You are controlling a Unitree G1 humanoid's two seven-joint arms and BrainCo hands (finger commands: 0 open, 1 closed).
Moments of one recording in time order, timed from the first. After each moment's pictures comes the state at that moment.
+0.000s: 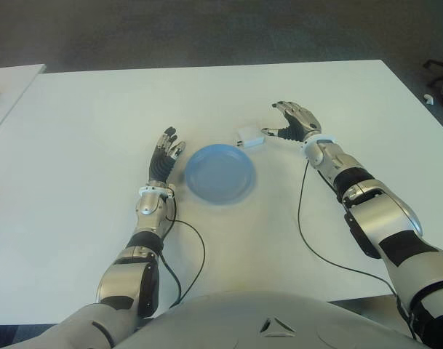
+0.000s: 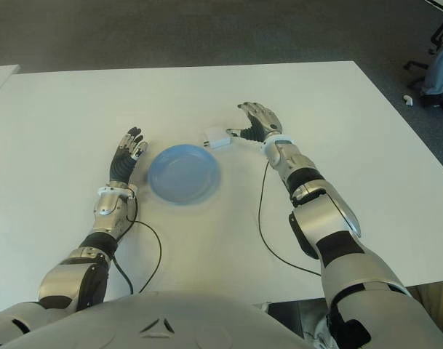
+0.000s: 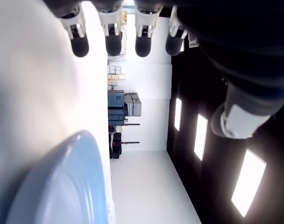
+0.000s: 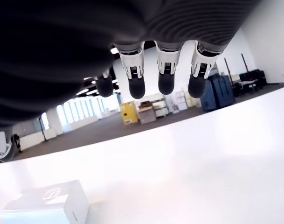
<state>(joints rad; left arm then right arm) -0.30 0.07 0.15 1.02 -0.09 -0.69 -0.15 -0.85 -0.34 0.49 1.24 -0.72 -0.32 -0.33</state>
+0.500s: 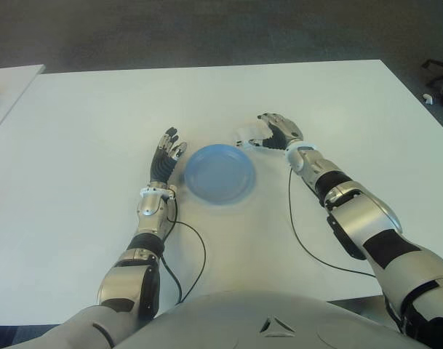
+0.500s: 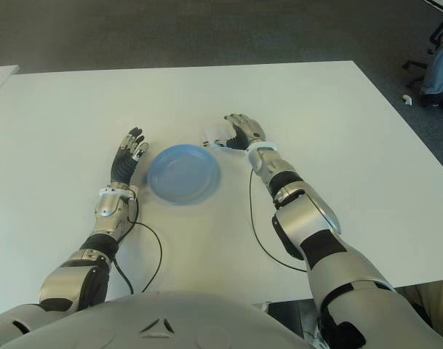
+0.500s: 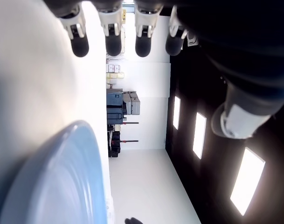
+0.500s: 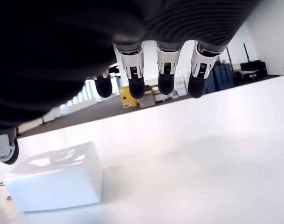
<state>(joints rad) -0.29 0.06 0.14 0.99 -0.09 -0.69 -0.15 -0.85 -0.21 0.51 1.30 -0.70 -0.26 -0.33</state>
